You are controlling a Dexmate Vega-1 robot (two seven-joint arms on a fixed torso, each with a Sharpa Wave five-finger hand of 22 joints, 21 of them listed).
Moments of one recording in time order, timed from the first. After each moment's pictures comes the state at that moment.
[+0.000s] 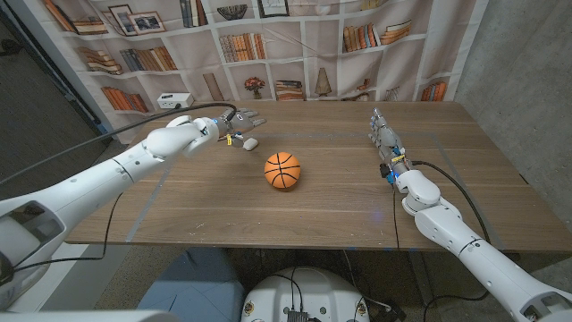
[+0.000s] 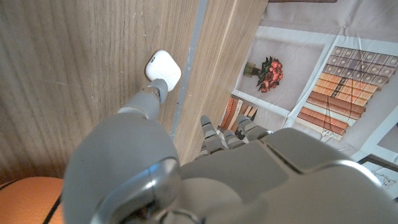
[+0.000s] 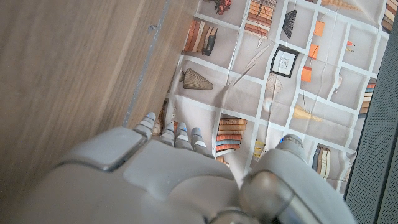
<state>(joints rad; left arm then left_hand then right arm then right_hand) 0.48 0.92 0.77 -1.69 1.24 -0.08 -0.29 0.90 0.03 0.65 -0.17 0.31 -0.18 0.00 0.20 0.18 0.19 -0.13 0.23 0.20 -0.14 -0.07 0.19 0.17 0.01 -0.01 0.18 0.17 -0.97 -0.55 -0.37 -1.50 0.54 0.29 -0.13 0.28 -0.02 0.05 -0.08 0.20 -0.09 0.10 0.20 0.19 -0.09 0.13 0.21 0.21 -0.17 0.09 0.20 0.21 -0.09 0.16 0.19 0.17</state>
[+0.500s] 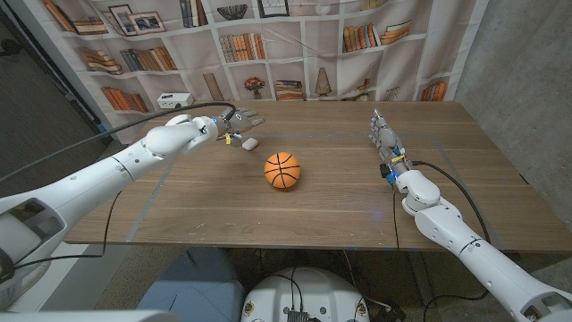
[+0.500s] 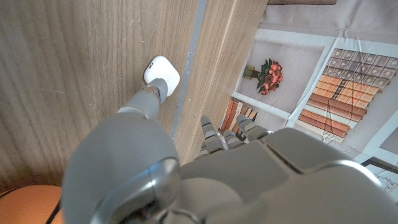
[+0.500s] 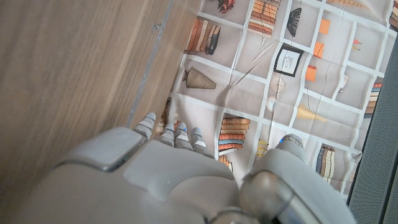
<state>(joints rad) 0.46 0.92 0.78 -1.67 1.24 -0.09 -0.28 0.90 0.02 0.65 -0.17 0.31 -0.18 0.00 0.20 0.18 0.18 -0.13 0.23 0.20 -0.14 -0.07 0.19 0.17 0.01 -0.01 0.18 0.17 -0.97 -0.55 -0.37 -1.51 0.54 0.27 -0.14 0.29 -0.02 0.05 -0.08 0.20 -0.09 0.10 0.20 0.19 -0.09 0.13 0.21 0.21 -0.17 0.09 0.20 0.21 -0.09 0.16 0.19 0.17</state>
